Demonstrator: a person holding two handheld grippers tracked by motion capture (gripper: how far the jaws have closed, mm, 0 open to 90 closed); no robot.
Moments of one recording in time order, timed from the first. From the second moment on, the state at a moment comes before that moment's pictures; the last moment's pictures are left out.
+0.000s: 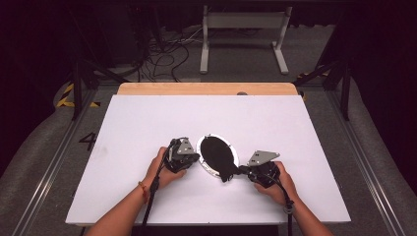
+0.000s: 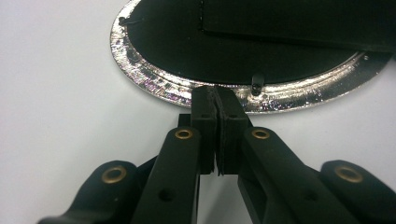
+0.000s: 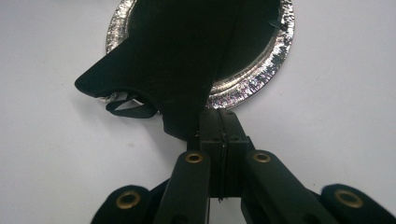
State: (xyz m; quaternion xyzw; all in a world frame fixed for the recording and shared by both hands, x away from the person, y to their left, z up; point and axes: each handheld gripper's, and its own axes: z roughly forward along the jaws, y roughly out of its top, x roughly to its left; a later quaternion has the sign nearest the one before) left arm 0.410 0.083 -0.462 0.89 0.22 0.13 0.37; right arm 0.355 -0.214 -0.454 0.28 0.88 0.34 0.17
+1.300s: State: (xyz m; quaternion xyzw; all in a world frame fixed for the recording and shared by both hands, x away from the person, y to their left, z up) left arm 0.409 0.066 -0.463 0.89 0.20 0.15 0.37; right arm 0.343 -0.197 -0.457 0.28 0.88 0.35 0.17
